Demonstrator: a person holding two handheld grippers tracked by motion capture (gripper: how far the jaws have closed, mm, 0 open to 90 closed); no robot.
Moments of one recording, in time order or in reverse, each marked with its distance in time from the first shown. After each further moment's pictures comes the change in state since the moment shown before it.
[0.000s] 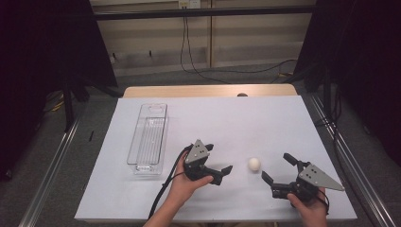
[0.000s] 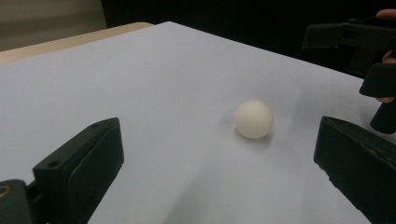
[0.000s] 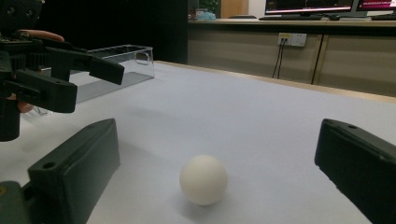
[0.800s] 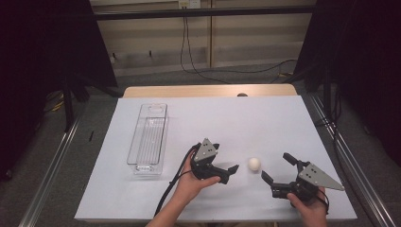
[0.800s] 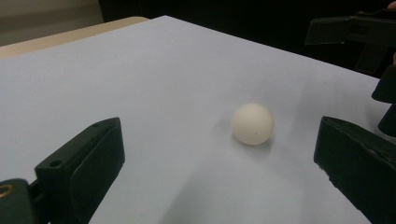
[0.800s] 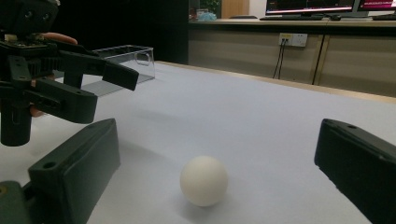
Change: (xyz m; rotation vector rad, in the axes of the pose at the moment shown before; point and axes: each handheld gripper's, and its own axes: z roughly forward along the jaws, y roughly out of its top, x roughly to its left) left arm -0.006 0.006 0.019 0.024 -0.001 0.009; right arm 0.000 0.000 0.001 -0.005 -0.004 0.008
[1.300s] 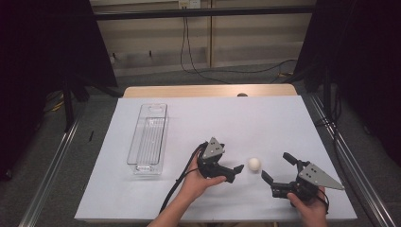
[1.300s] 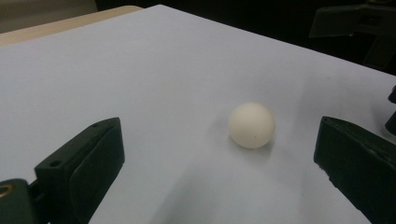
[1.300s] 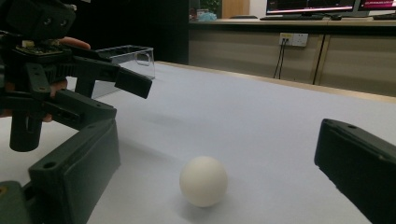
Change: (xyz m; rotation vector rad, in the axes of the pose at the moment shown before) left arm -0.003 0.003 0.017 0.052 -0.003 0.006; right arm -0.001 0.000 0.000 0.002 0.004 0.004
